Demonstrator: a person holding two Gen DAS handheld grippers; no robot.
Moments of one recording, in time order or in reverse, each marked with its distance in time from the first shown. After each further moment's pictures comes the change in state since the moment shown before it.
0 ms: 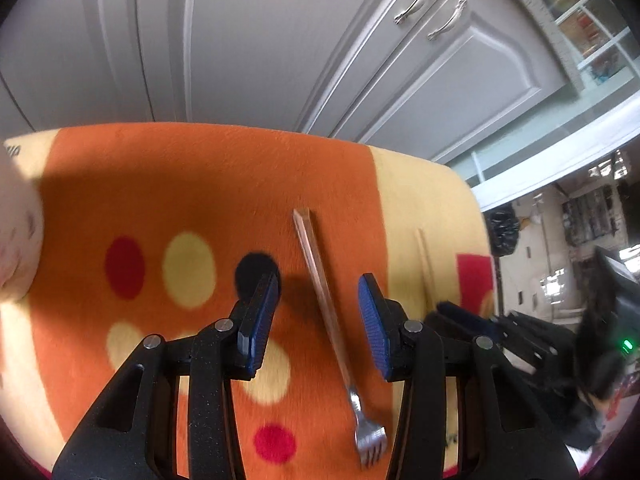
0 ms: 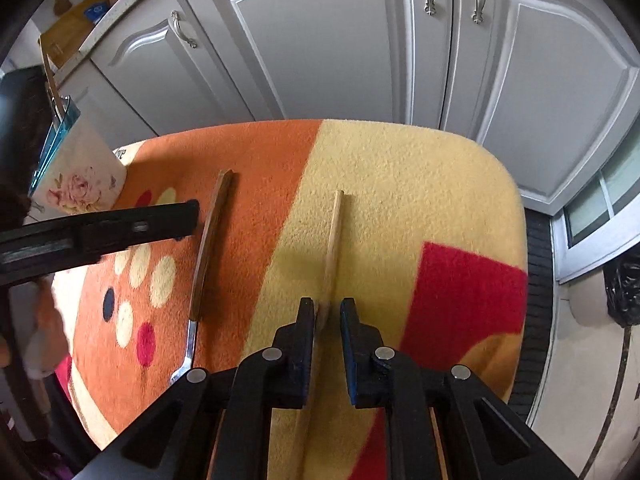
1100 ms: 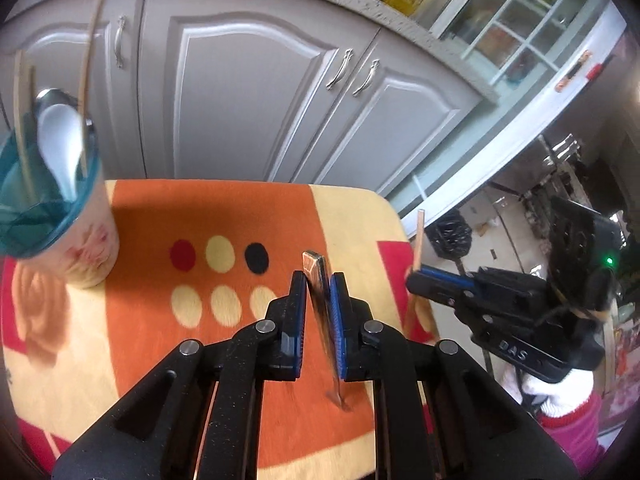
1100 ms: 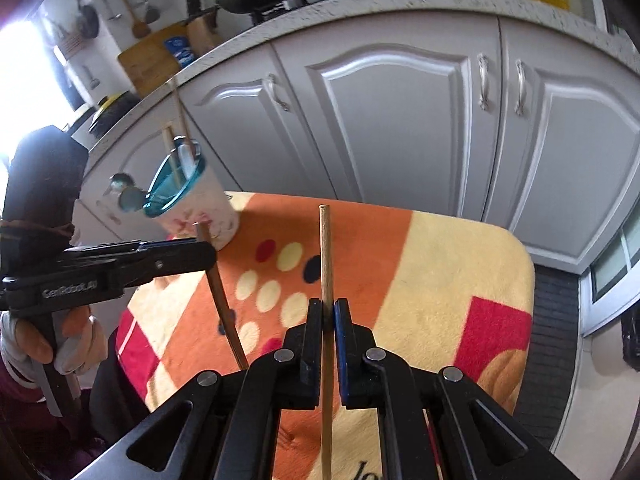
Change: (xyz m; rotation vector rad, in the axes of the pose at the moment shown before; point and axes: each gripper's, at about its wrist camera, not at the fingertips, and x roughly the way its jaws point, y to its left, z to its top) left arm -0.154 0.010 -0.063 0.133 -0.201 -0.145; right arm -0.105 0.059 -0.014 -0.108 -0.216 0.158
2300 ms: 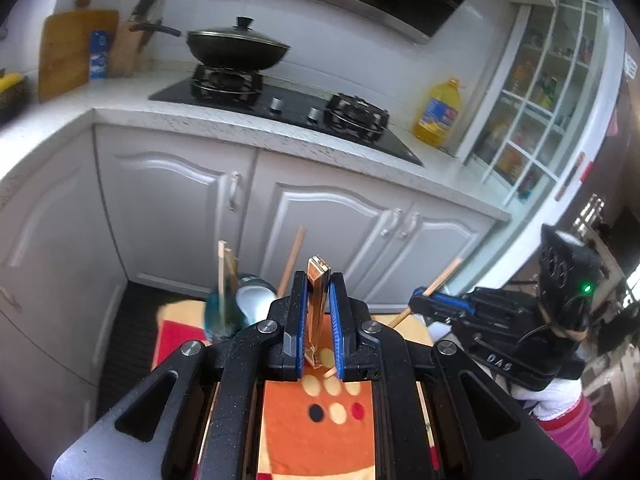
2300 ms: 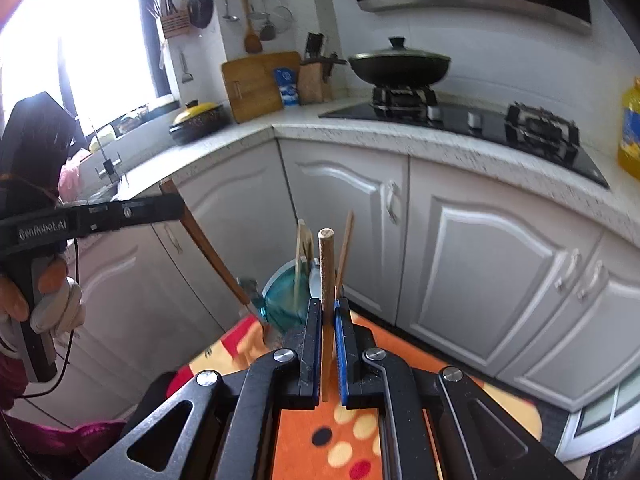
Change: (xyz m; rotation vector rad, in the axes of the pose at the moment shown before) left arm -0.222 0.069 0.062 -0.030 -0.375 0.160; right arm -0.040 0.169 0.126 -0.317 -0.194 0.092
